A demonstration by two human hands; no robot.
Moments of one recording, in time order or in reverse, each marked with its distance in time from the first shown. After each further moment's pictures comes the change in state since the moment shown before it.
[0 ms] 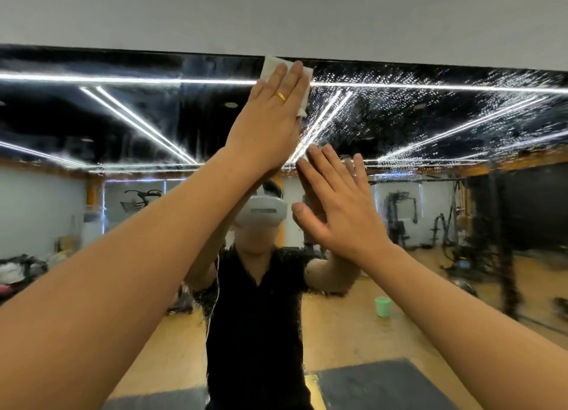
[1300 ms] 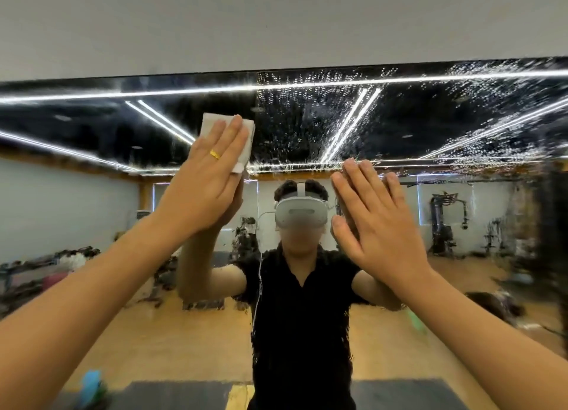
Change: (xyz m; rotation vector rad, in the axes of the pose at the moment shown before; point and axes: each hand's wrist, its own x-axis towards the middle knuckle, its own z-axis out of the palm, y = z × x) left_hand -0.048 0.051 0.022 -0.069 -0.053 -0.101; right_hand -0.072 0.145 -0.032 -0.049 -0.027 0.019
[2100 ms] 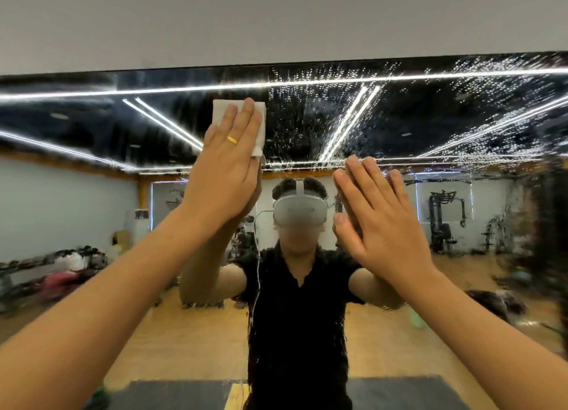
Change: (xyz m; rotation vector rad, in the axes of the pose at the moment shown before) left_hand 0.023 0.031 0.011 0.008 0.092 -0.096; right_hand 0.000 0.000 -0.001 0.031 0.020 0.009
